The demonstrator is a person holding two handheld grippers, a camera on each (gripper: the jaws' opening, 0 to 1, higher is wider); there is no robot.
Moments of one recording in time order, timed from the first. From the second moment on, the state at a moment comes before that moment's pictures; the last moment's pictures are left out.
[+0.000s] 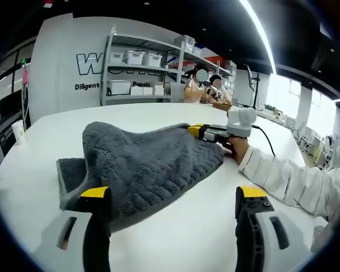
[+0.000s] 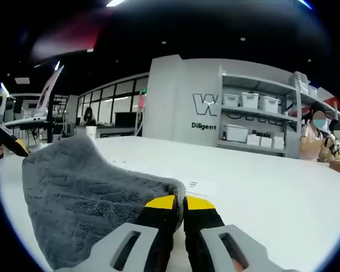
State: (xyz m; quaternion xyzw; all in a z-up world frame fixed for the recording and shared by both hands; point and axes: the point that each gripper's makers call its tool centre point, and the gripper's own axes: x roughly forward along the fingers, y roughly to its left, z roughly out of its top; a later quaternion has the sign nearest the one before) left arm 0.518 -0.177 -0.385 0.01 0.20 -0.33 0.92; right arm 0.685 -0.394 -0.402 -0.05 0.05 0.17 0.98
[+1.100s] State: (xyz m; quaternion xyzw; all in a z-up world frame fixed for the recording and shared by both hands) left arm 0.516 -0.177 -0.387 0.01 0.21 -0.33 0.92; right arm 0.683 -0.408 -0.392 -0.07 0.03 0.16 0.99
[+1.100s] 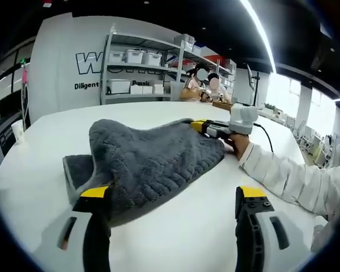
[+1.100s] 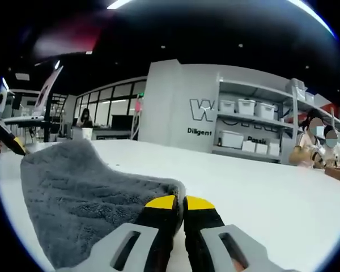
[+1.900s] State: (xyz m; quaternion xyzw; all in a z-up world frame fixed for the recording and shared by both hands) left arm 0.518 -0.174 -0.384 0.00 0.21 -0.33 0.92; right arm 0.649 -0.377 -0.359 -0.21 -0.04 0.16 0.96
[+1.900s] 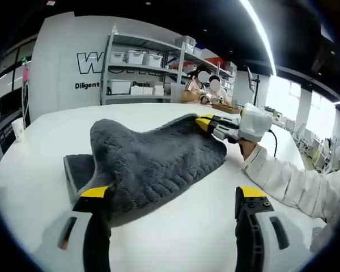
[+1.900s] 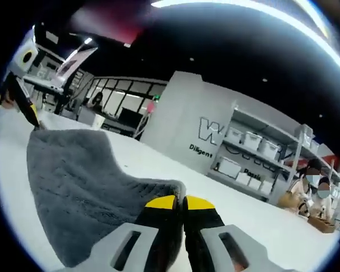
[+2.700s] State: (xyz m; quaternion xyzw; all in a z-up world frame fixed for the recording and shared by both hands) left arm 0.518 -0.171 -0.383 -0.01 0.20 -0.33 0.92; right arm 0.609 -0.353 -0.347 -0.28 -0.08 0.17 0.94
